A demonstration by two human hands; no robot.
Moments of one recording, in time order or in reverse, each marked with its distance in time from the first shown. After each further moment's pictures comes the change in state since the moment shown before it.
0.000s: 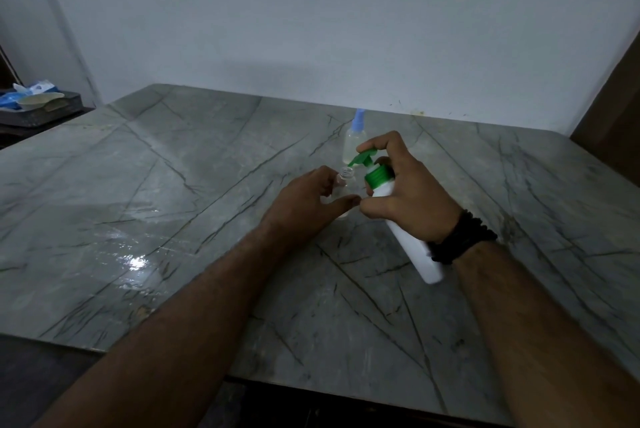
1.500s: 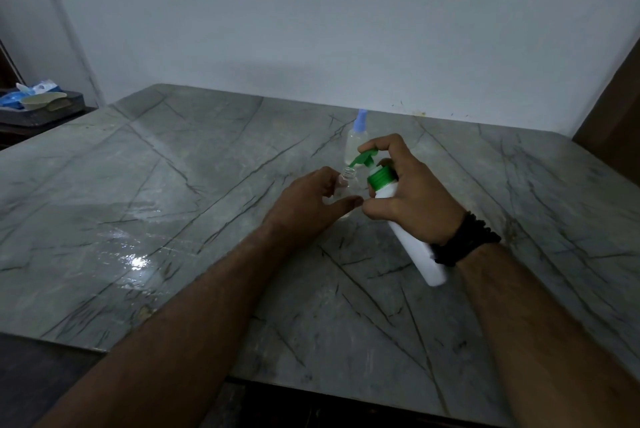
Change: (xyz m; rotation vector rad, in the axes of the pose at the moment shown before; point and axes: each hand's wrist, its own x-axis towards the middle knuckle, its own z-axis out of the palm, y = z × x) left_hand 0.001 -0.005 0.001 -0.014 0.020 0.020; right_hand -0.001 -0.002 0.000 0.009 0.007 0.012
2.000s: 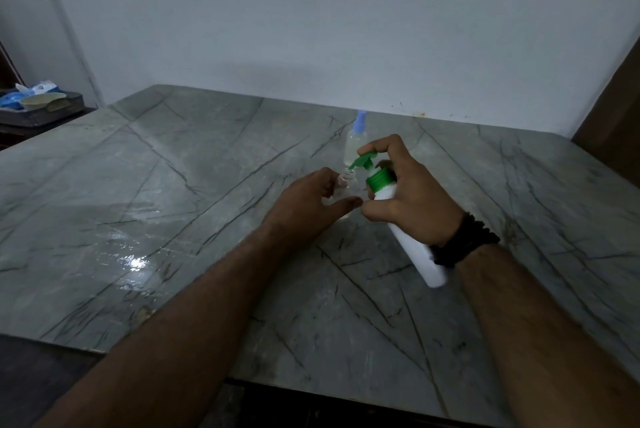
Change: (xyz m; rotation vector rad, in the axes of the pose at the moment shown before) left_hand 0.001 0.001 0.000 0.014 0.000 0.005; right_hand 0.000 0.001 0.000 0.002 -0.011 0.000
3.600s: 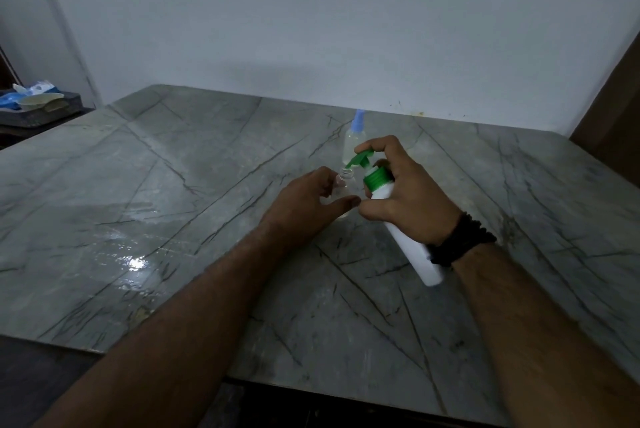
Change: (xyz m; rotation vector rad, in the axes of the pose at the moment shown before) left_hand -0.001 0.004 -0.002 0.009 -0.021 -0.026; right_hand 0.000 0.001 0.002 -0.022 0.015 -0.007
